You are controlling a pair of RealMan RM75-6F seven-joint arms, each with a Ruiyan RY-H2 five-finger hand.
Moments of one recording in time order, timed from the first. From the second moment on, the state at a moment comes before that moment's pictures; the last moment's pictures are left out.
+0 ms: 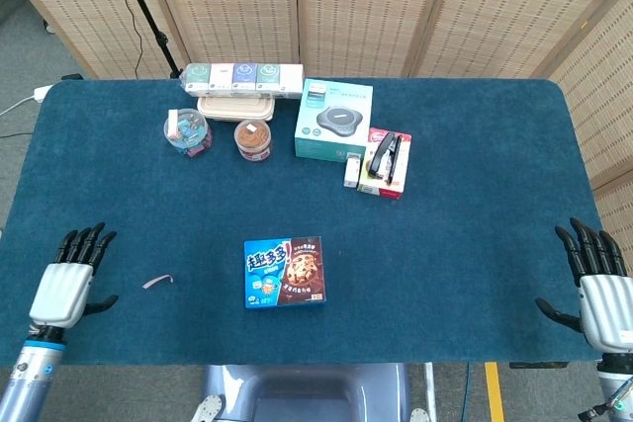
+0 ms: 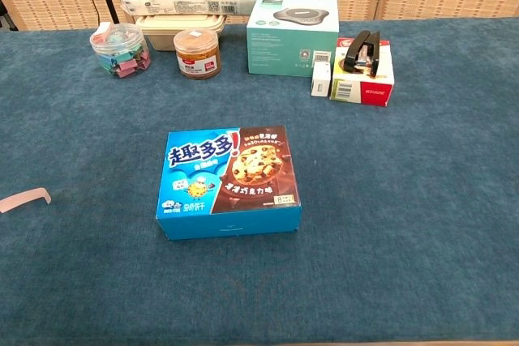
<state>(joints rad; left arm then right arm) -0.16 -1.35 -0.02 -1.49 1.48 1.36 0.17 0.05 -1.07 0.08 -1.68 -1.55 1.57 -0.05</state>
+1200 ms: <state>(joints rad) -0.22 -1.56 -0.07 -1.41 1.26 1.23 0.29 0.06 -1.06 0.08 -1.67 -1.54 1.54 0.00</state>
